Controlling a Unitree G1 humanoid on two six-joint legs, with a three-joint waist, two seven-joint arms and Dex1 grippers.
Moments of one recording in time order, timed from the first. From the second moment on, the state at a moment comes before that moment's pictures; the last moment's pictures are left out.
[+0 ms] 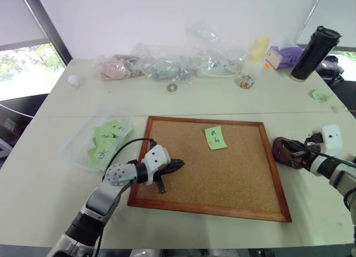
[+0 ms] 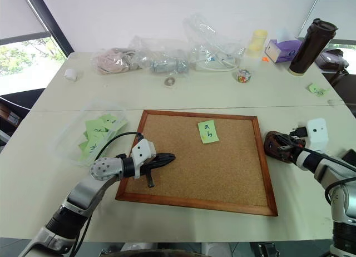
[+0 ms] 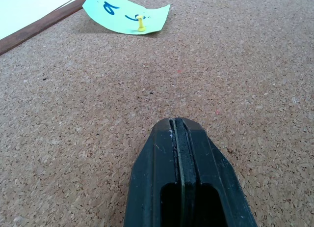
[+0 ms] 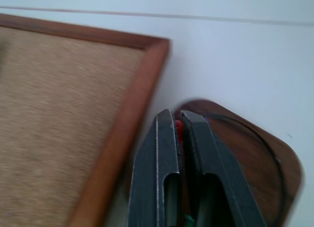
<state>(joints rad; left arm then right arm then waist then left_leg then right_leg) -0.18 0.43 -0.32 -0.11 -0.16 0.19 -0.81 -0.01 -0.72 -0.48 -0.10 0.46 0.69 0.59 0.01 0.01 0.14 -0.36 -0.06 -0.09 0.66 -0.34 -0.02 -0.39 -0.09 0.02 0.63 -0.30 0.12</state>
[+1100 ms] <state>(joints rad) -0.18 0.43 -0.32 -0.11 -0.16 0.20 -0.82 0.01 -0.69 -0.51 -0.04 0.51 0.65 0.60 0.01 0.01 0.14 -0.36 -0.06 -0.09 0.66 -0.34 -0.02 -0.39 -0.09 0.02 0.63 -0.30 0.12</state>
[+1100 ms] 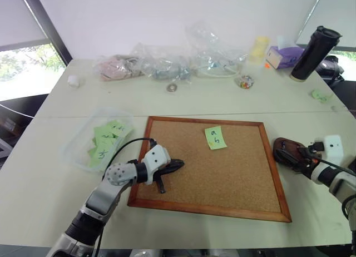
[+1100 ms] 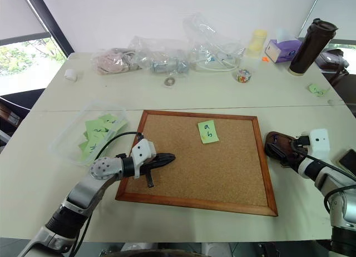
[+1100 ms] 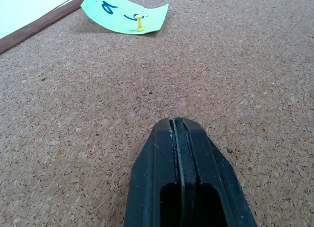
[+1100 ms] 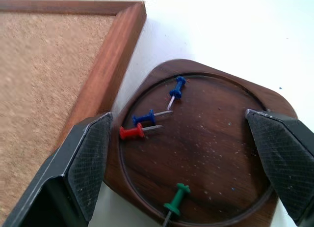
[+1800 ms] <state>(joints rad) -0.18 0.43 -0.31 -0.12 -0.16 0.23 -0.82 -0.12 -0.71 -0.17 -0.39 0.56 0.73 0.67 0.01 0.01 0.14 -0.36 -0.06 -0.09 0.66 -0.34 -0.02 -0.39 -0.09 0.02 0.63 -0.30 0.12</state>
